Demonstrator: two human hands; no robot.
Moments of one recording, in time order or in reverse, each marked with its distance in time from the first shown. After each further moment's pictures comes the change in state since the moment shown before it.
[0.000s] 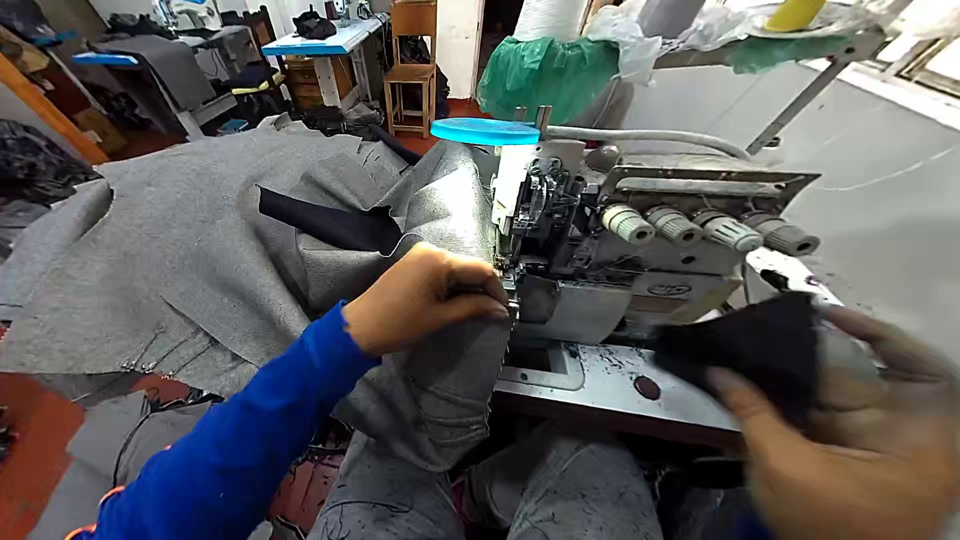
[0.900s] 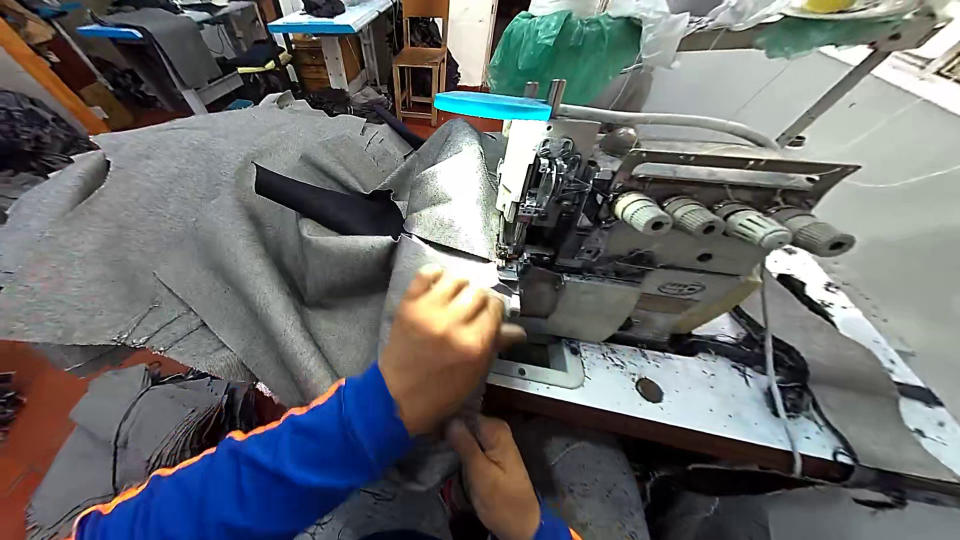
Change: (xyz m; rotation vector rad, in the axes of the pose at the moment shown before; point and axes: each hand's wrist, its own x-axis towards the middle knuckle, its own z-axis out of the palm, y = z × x) left_hand -0.030 0.002 0.079 0.877 0.323 -0.042; right_hand -0.100 -0.007 0.142 0.742 -0.475 0.252
